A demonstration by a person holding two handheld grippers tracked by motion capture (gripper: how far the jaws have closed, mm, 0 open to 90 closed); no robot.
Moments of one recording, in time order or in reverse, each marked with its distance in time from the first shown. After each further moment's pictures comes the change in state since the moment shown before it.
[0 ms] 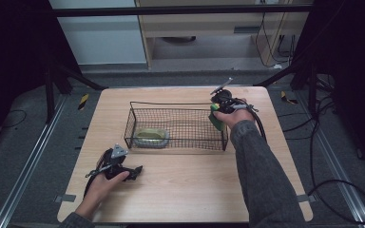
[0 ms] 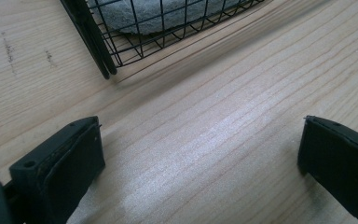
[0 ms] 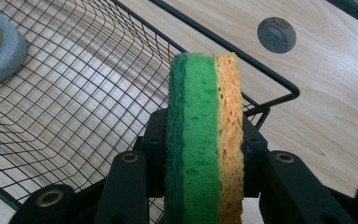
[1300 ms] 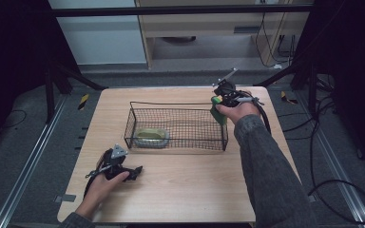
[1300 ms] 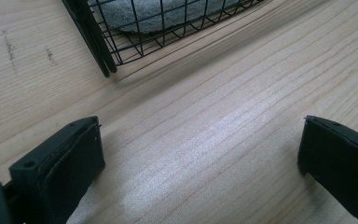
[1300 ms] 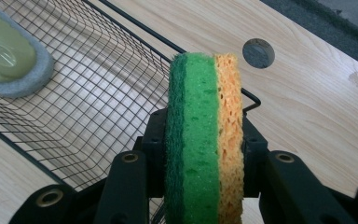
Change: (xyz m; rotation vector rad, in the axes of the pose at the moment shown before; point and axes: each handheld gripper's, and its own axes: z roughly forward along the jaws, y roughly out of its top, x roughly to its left) left arm -0.001 -0.001 0.000 -0.002 0.003 -0.007; right arm 0.003 0.012 -0.045 -0.031 -0.011 0.005
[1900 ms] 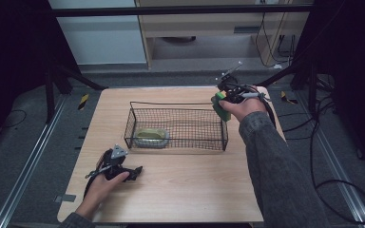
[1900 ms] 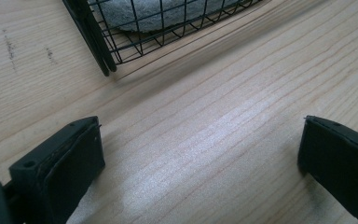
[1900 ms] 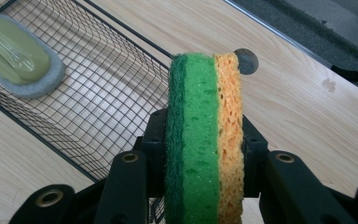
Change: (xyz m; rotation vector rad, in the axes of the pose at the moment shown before) left arm 0.000 0.000 -0.001 0.003 0.001 0.003; right arm 0.002 0.004 -0.038 -0.023 -0.023 -0.014
